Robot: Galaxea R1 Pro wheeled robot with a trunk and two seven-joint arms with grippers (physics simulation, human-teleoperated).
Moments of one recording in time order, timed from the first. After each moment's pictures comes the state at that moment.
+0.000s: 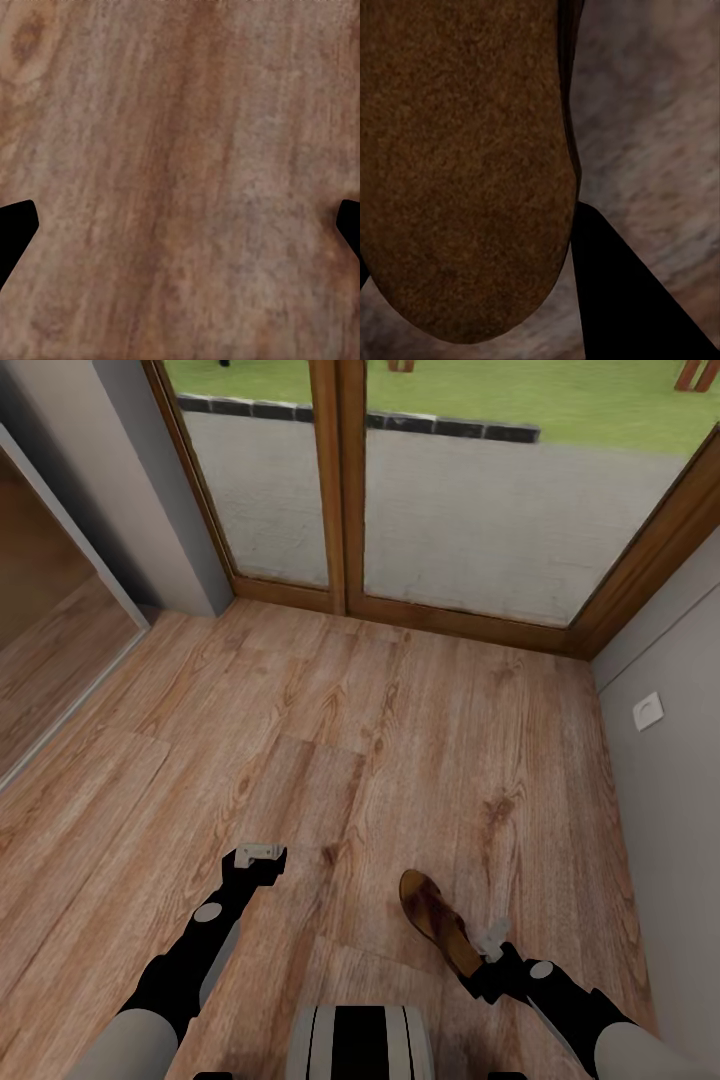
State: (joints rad) left arm -0.56 -0.01 -0.05 -0.80 0.00 -0.03 -0.02; right arm -0.62 -0.17 0.42 -0.32 0.06 0.02 0.31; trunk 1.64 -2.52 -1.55
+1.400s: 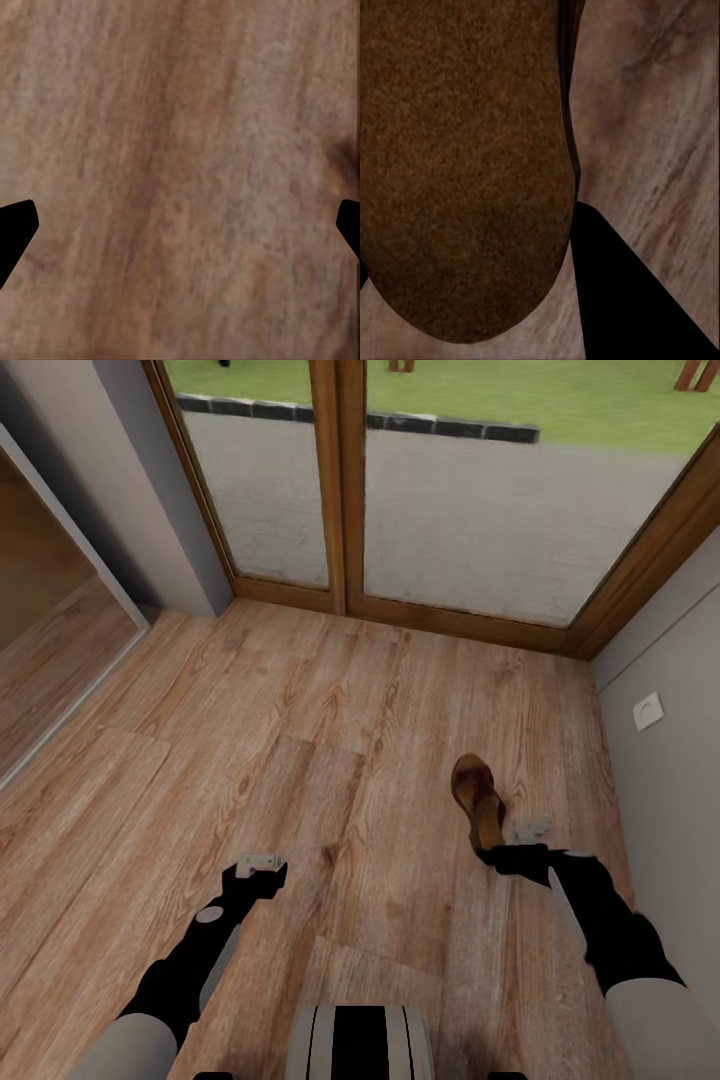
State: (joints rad) left arm -0.55 -0.01 -0.05 -0.79 0.01 0.09 -0.02; right arm -0.62 -0.16 -0.08 -1.05 0.05 0.65 0.31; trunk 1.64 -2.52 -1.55
